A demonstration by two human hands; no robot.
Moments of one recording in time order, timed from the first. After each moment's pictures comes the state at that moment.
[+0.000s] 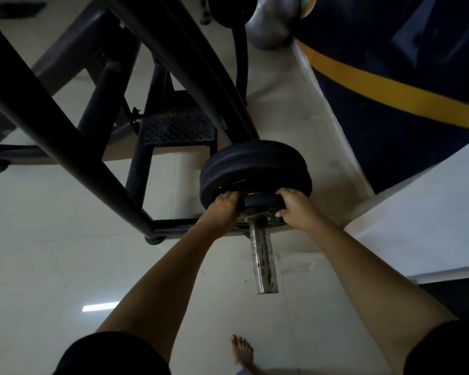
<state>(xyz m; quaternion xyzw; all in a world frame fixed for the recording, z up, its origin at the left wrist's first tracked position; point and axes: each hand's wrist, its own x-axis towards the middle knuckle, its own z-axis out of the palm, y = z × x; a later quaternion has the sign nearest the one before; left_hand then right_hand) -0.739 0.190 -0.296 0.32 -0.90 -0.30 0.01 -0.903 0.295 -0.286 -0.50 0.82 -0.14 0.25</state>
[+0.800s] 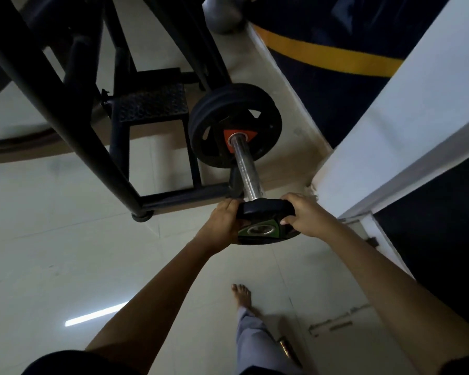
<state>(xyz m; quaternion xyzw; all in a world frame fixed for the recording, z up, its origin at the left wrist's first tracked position) -0.591 0.351 -0.288 0.21 -0.90 -0.37 0.05 -0.748 0.483 -0.253 -0.42 0.84 -0.18 0.29</state>
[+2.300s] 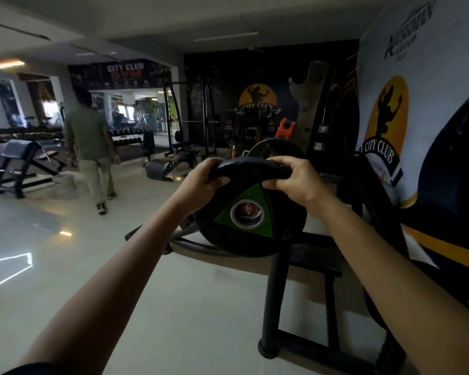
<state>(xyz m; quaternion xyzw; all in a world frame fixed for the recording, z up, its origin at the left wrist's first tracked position) -0.130 0.259 0.085 0.36 -0.80 -0.19 0.44 -0.322 0.318 0.099 -0.66 0.51 -0.52 0.18</state>
